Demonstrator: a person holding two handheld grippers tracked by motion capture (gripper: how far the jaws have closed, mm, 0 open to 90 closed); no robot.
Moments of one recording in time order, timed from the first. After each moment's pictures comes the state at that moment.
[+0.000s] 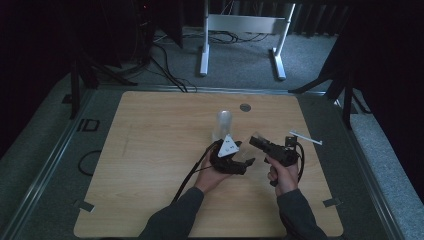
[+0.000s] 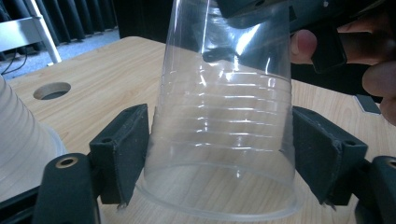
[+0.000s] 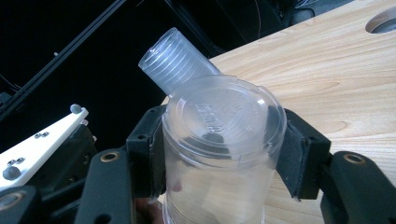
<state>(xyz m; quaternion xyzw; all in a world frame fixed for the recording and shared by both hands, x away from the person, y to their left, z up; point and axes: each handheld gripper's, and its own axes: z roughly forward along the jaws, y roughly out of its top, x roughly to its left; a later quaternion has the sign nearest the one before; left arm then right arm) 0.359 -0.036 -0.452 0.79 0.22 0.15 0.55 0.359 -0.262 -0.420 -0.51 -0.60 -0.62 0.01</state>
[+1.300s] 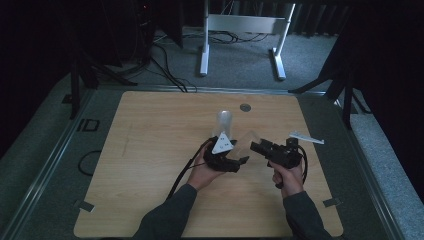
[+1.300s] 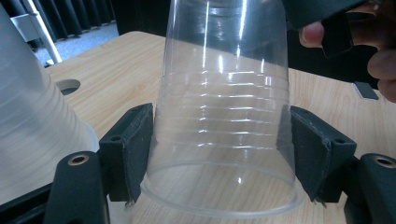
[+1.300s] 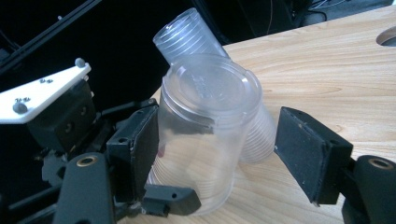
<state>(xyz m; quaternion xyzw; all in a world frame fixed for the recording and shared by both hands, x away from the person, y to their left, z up) 0.362 -0.017 -0.442 0.80 0.21 0.15 0.54 0.353 -0.267 -0.416 -0.46 -0.65 -0.60 -0.01</state>
